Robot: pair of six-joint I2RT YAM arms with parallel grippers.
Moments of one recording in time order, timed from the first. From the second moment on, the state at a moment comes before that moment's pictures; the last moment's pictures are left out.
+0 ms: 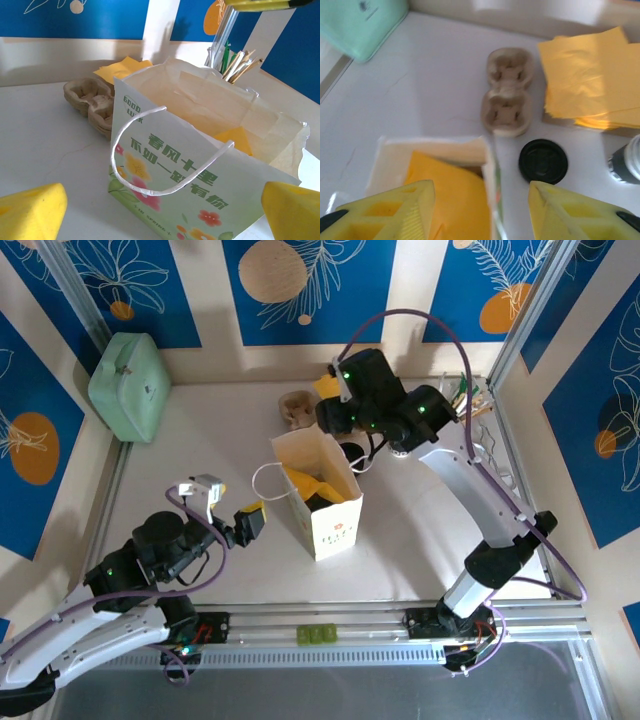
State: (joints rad) left arm -0.97 0.50 0.74 -0.48 -0.34 -0.33; right arm 0.71 1.63 2.03 -1.11 0.17 0.30
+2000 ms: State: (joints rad) left arm -0.97 0.52 0.75 -0.67 -0.67 -0.41; right arm 0.40 2.59 2.60 -1.03 0.22 0.31
